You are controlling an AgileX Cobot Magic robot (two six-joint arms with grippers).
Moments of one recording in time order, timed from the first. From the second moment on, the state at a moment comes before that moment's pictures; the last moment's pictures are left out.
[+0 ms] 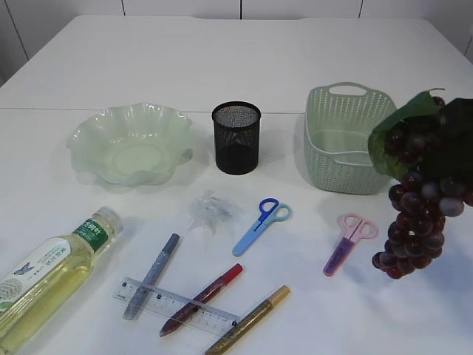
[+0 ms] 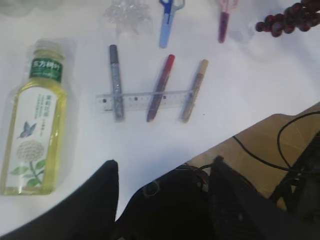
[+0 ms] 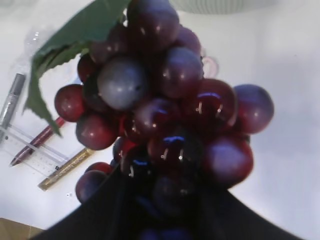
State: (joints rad) left arm -0.26 0.84 -0.93 -0.44 1.19 0.18; right arm 0.14 1.22 -0.98 0.25 0.95 0.01
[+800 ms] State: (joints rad) left arm -0.26 0.90 -0.90 -0.90 0.93 0.87; right arm 0.14 1.14 -1.07 0.69 0.98 -0.49
